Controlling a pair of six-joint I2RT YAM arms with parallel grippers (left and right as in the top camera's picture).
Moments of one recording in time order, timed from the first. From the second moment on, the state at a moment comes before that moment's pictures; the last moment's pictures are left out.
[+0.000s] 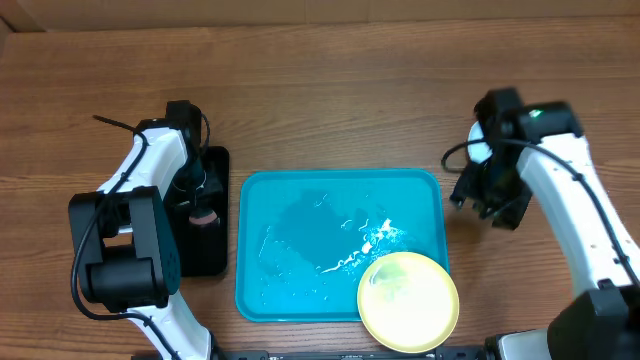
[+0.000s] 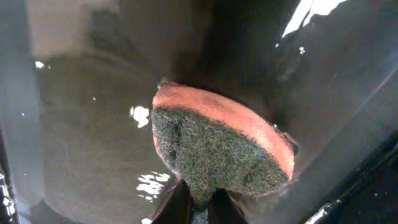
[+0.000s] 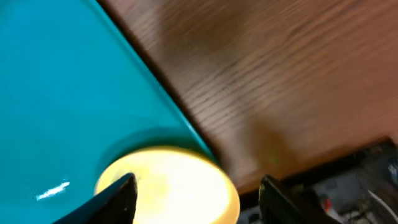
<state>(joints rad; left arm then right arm) 0.08 1.95 1.27 -0.98 -0.14 -0.33 0.13 1.60 1.30 -1.43 -0.03 0.62</state>
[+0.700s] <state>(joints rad) 0.08 1.95 1.27 -0.98 -0.14 -0.33 0.14 1.55 0.82 -1.13 -0.30 0.46</state>
